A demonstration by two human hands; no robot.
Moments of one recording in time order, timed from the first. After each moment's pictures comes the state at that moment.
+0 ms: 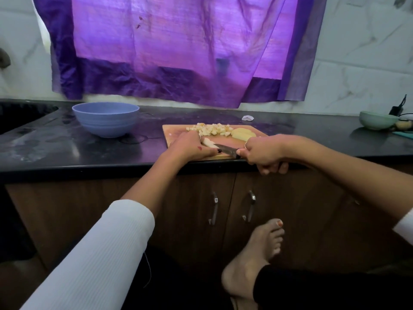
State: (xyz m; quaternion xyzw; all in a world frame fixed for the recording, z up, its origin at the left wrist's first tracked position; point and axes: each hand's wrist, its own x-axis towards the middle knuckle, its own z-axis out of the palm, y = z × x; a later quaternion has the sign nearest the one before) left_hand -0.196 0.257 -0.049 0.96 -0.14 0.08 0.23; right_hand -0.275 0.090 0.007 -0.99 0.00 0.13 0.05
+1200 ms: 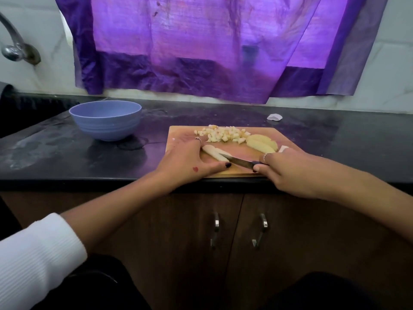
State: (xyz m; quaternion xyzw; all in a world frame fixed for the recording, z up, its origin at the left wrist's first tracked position) left_hand -0.194 0.249 -0.054 0.96 -0.11 0.13 0.24; right_hand -0.231 0.035 -0.009 -0.98 -0.18 0.00 -0.03
